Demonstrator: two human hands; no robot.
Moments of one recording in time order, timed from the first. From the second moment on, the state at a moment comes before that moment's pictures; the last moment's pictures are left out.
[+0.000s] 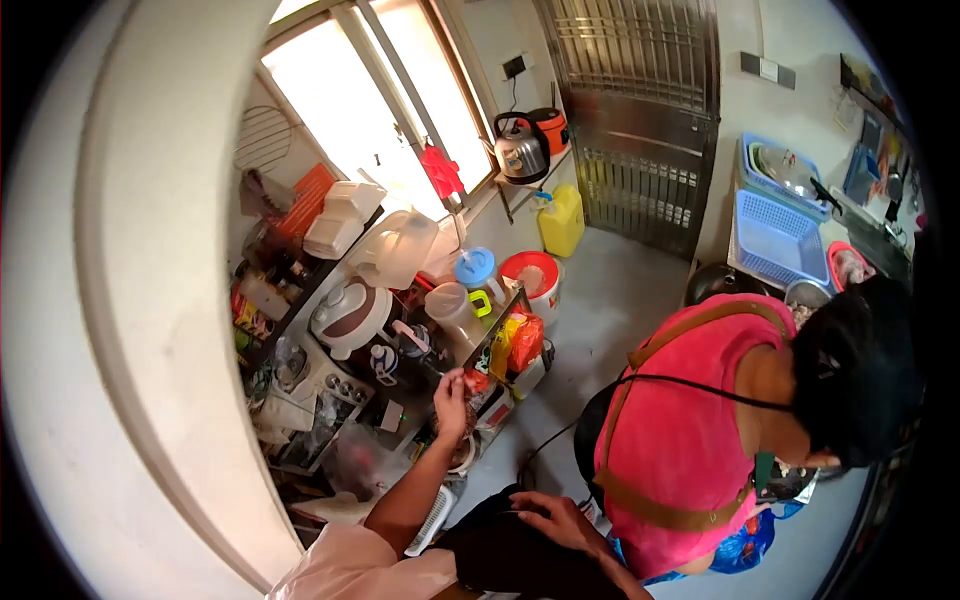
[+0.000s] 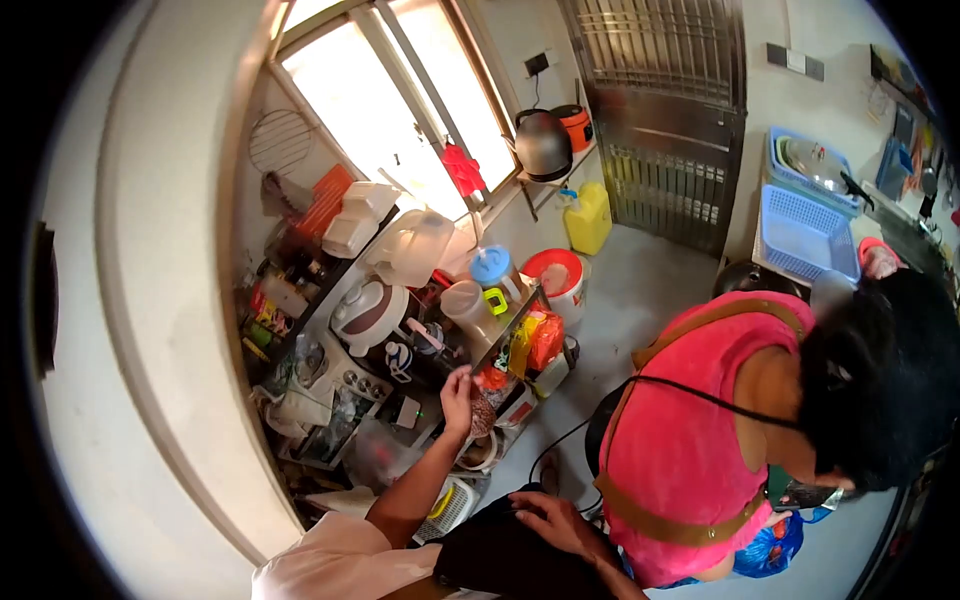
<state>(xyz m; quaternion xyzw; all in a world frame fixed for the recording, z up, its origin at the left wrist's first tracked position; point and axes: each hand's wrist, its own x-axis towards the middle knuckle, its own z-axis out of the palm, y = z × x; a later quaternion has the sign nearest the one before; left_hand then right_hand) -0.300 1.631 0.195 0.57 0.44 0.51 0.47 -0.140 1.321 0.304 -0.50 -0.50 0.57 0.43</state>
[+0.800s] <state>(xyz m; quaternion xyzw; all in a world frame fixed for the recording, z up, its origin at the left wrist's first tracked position) -0.273 2.006 0.316 0.77 0.58 0.24 -0.10 -0.101 1.565 0.296 -0.60 -0.26 0.54 0.53</state>
